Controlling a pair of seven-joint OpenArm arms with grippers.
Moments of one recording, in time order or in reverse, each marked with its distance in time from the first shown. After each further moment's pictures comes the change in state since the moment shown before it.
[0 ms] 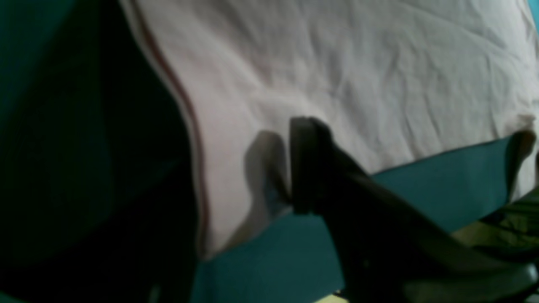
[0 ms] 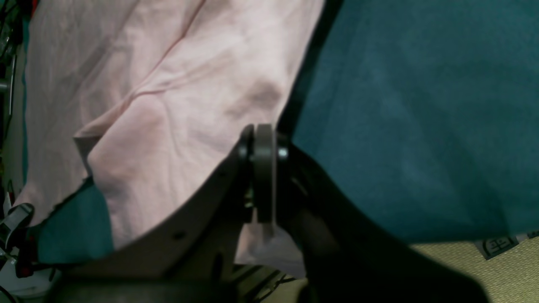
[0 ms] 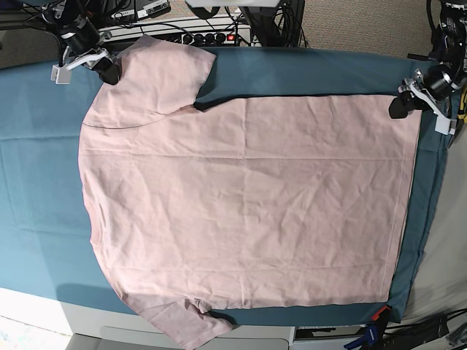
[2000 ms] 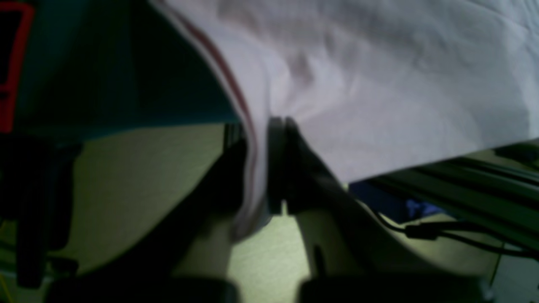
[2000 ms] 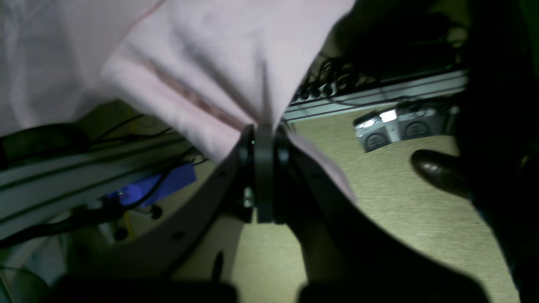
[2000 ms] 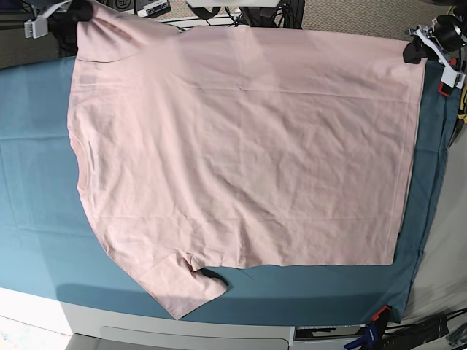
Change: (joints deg) left arm 23.2 0.6 -12.0 18.9 -2.4 -0.4 8.0; right arm -26.7 7.3 11.0 14.5 10.0 5.6 -9.1
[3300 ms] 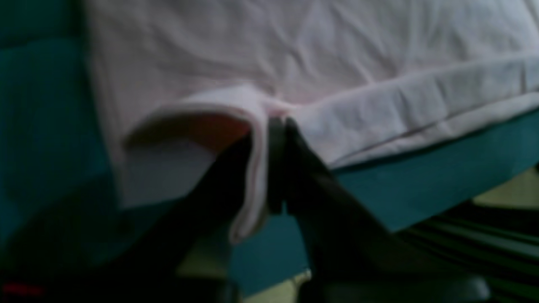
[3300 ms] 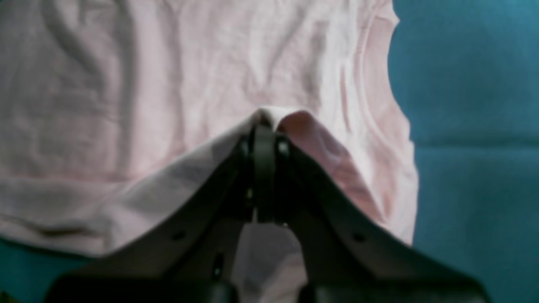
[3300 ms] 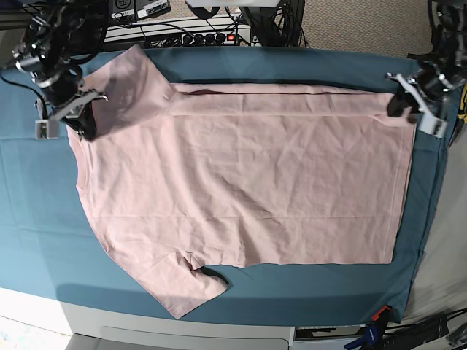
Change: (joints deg) left arm -19.0 0.3 13.2 -0.1 14.2 1.8 -6.7; right arm 38.3 -0.3 -15.7 -0.2 -29.6 0.3 11.1
